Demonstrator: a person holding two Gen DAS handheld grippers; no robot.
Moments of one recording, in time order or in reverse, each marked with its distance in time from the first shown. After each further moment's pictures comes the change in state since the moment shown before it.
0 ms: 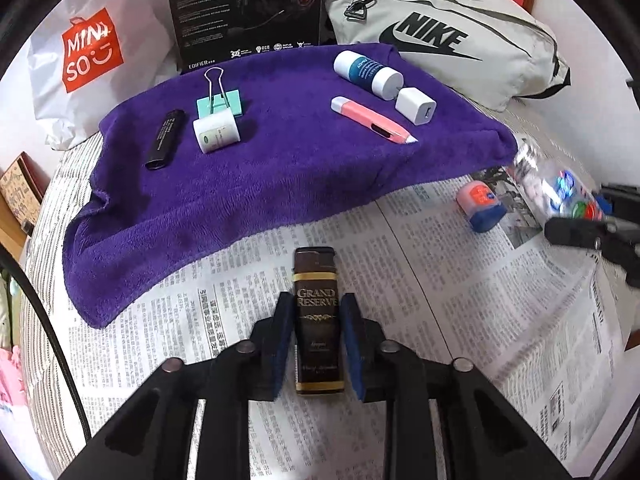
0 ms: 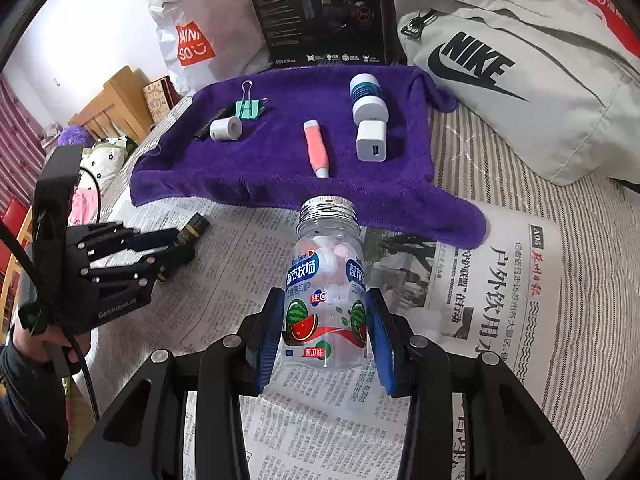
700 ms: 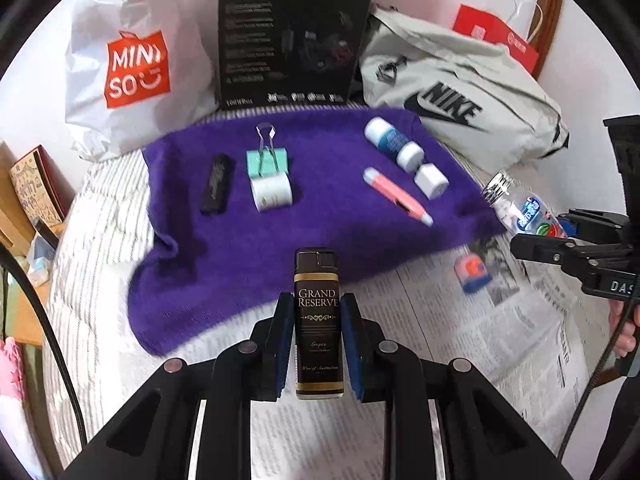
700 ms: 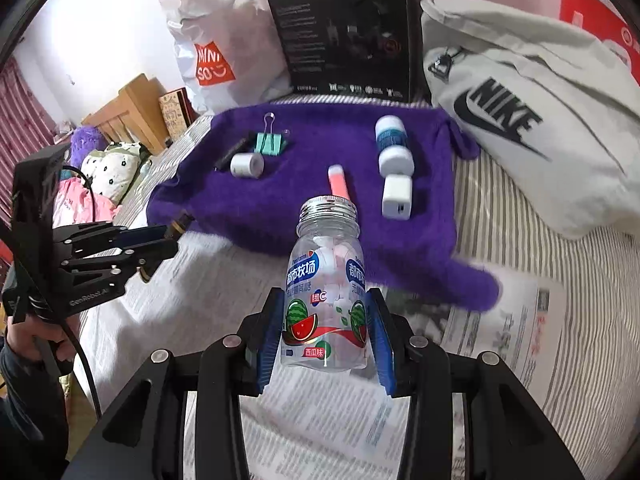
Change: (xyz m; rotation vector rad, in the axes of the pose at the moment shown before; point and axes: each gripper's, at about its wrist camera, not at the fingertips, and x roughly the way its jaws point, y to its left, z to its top) left arm -0.047 0.047 0.028 -0.089 -0.103 -0.031; right arm -0.006 0.014 0.049 -0.051 -0.060 0.027
